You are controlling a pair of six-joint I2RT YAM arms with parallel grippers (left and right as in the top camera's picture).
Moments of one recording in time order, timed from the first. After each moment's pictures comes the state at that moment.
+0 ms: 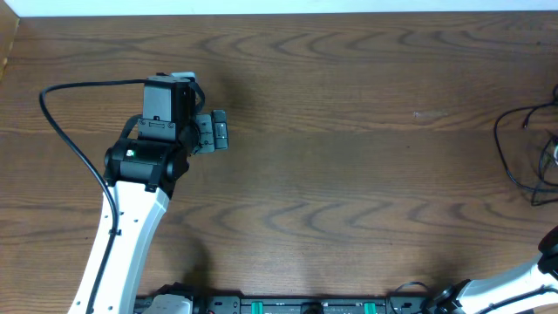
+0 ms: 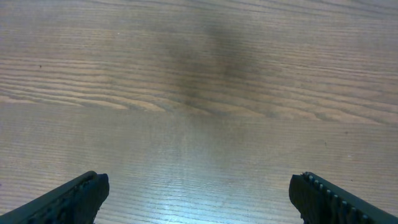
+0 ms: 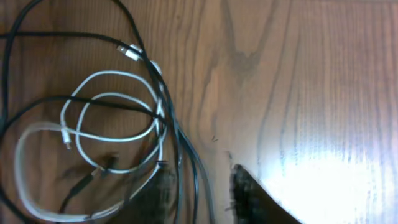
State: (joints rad) left arm -0.16 1.27 1.20 -0.84 -0.11 -0.16; right arm -0.82 1.91 1.63 -0.88 0.33 0.64
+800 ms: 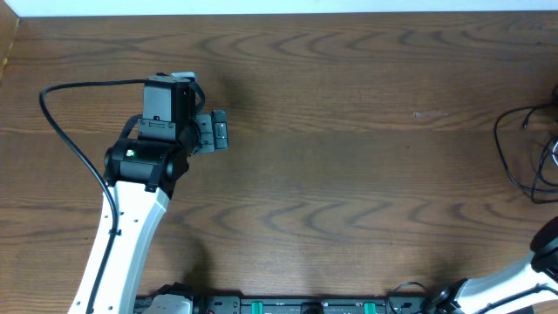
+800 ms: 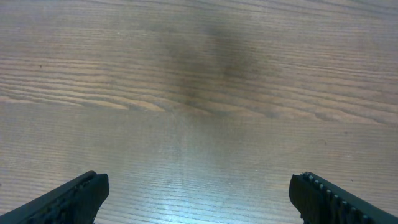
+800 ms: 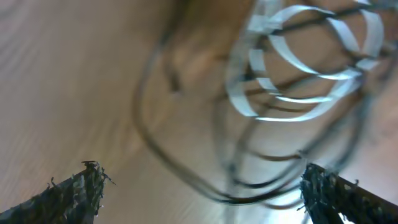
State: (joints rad) left arm -0.16 1.27 1.20 -0.84 -0.11 -0.16; right arm -0.70 1.88 1.63 -0.90 -0.16 0.21
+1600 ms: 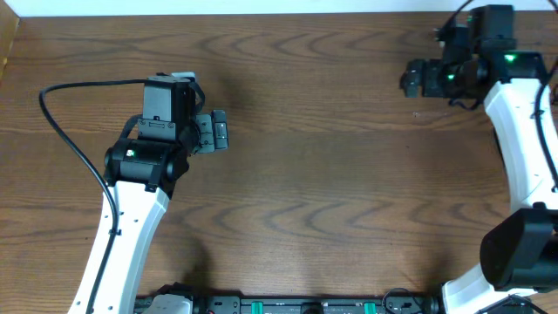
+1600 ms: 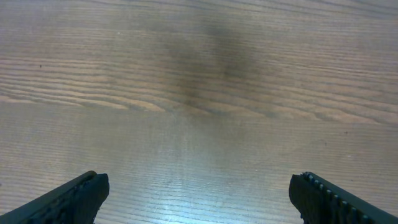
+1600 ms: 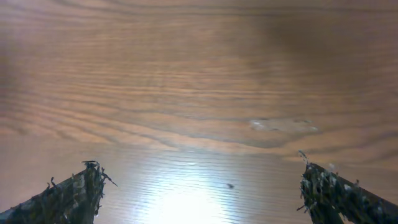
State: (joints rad) left arm -0.16 1.27 1.20 -0.84 -0.11 -0.16; right arm -0.01 1.76 1.63 -0.93 -0.20 0.04
